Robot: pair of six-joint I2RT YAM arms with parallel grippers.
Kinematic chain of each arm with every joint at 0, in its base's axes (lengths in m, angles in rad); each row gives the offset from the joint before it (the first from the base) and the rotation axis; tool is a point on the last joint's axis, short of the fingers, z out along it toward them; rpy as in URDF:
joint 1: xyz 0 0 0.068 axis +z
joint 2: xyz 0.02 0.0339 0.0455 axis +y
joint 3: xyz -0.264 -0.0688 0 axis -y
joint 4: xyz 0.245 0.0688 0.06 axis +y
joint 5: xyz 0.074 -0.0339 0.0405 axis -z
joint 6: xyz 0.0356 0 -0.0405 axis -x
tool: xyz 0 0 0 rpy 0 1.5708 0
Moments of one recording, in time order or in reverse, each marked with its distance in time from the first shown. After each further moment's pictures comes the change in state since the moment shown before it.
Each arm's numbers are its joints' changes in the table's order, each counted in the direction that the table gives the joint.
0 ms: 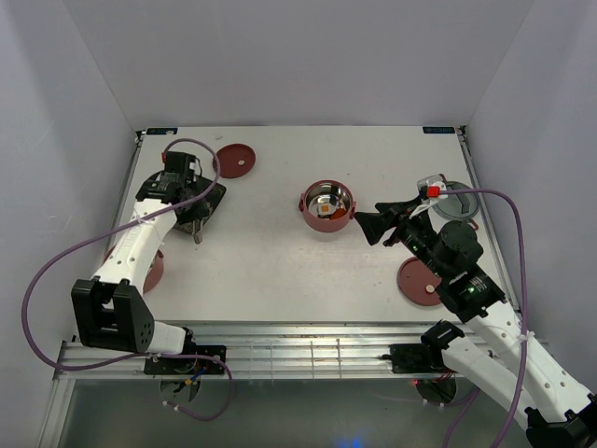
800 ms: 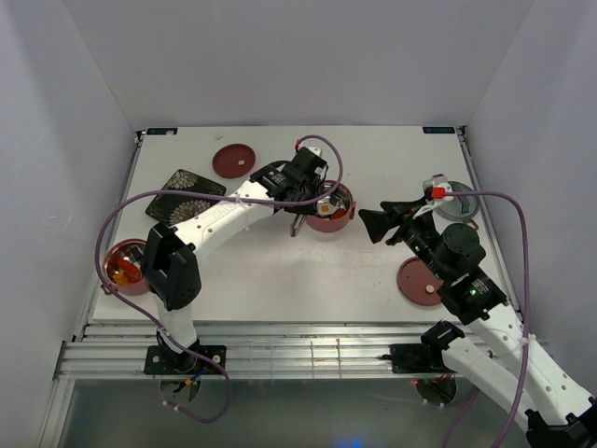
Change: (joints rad) left arm -0.657 0.432 0.474 -0.039 -0.062 0.093; right arm 0.000 -0.019 -0.006 0.001 0.059 0.001
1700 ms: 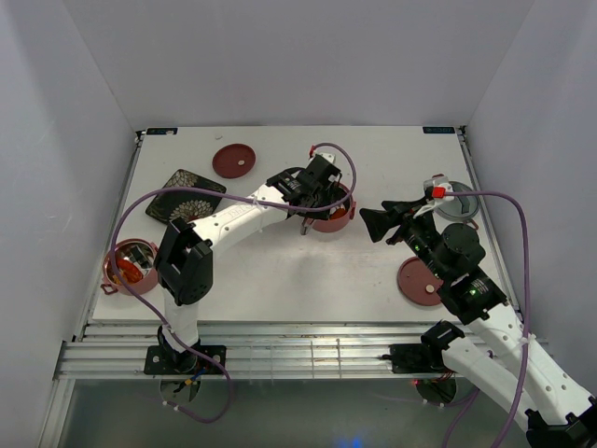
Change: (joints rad) left arm -0.057 0.090 0.014 -0.078 -0.042 -0.020; right arm 0.000 -0.001 0.000 0.000 0.020 0.004
